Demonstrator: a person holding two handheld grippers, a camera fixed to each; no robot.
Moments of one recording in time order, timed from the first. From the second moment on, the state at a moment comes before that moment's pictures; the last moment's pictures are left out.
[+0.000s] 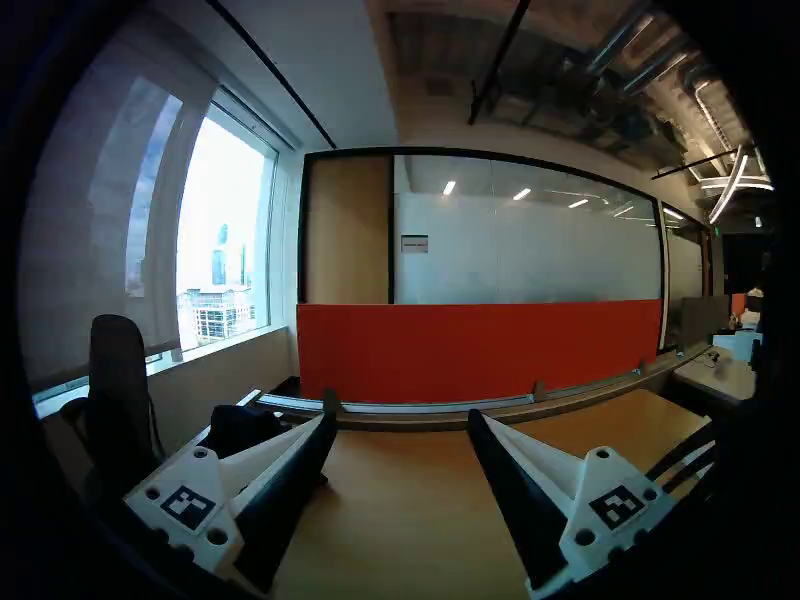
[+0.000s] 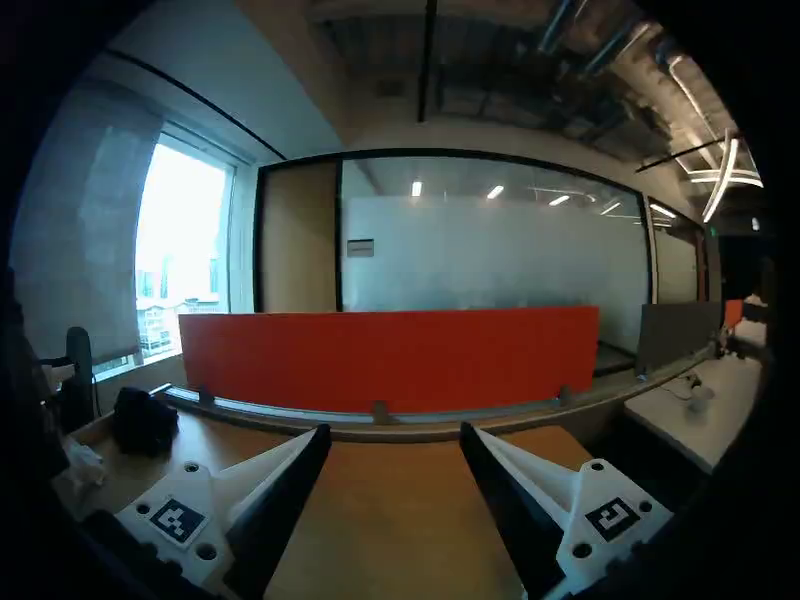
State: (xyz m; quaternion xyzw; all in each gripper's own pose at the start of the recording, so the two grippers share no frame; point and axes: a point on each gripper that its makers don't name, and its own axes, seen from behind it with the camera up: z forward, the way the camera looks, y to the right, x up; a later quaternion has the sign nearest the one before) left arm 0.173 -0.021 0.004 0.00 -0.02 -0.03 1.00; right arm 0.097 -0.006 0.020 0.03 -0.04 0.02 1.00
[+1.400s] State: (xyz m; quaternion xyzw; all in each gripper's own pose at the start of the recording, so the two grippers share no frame) left arm 0.029 -0.025 -0.006 0.00 0.01 -0.02 1.00; right arm 0.089 -0.092 -0.001 0.08 -0.02 0.01 1.00
